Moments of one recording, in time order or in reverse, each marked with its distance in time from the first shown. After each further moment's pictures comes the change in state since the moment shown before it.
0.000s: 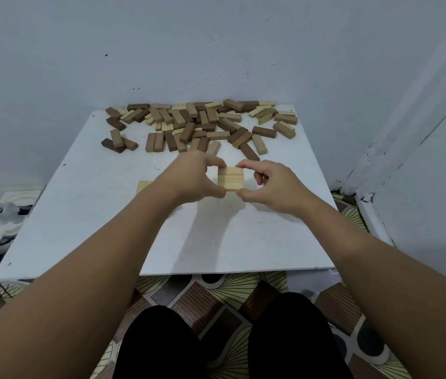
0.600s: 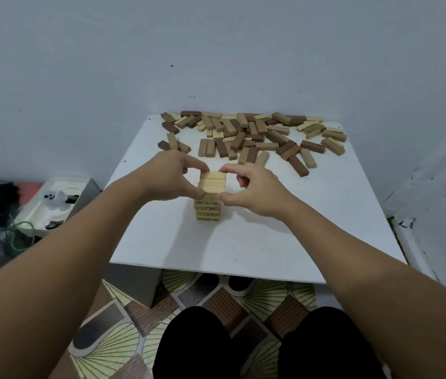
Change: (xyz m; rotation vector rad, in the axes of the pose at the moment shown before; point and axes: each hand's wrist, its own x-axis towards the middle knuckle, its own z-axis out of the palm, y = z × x) left_hand -0.062 -0.095 -0.093 0.024 0.016 -0.107; right_hand 0.036 -0.097 0.087 0.021 -0.090 -0.159
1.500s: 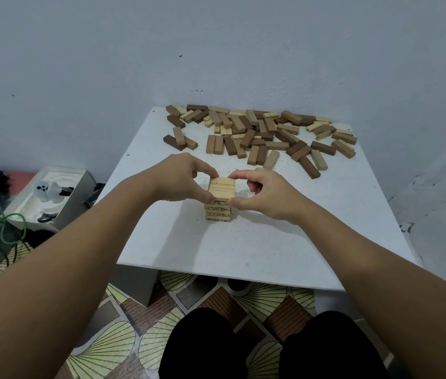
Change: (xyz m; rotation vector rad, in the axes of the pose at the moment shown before) left_hand 0.015 -0.027 0.005 -0.035 -0.109 0.004; right_hand 0.012 0.012 0.008 0.070 -0.110 0.063
